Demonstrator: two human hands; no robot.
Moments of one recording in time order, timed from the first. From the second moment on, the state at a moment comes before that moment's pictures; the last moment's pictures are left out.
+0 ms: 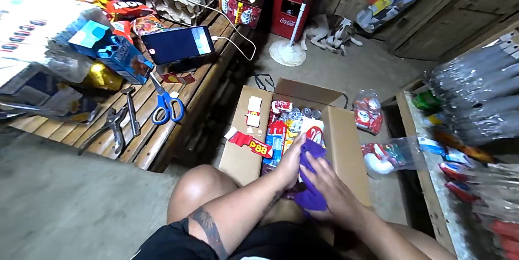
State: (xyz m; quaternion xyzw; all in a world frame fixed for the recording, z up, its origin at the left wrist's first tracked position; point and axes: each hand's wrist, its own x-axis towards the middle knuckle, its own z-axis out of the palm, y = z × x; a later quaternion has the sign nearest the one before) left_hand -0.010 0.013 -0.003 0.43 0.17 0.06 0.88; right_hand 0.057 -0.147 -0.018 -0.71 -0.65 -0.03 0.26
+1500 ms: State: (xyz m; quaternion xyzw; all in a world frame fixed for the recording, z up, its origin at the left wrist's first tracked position) left_hand -0.022 0.004 0.008 0.50 0.06 -0.09 0.86; right_hand 0.092 -0.147 -0.004 -0.78 -0.55 -0.01 0.31
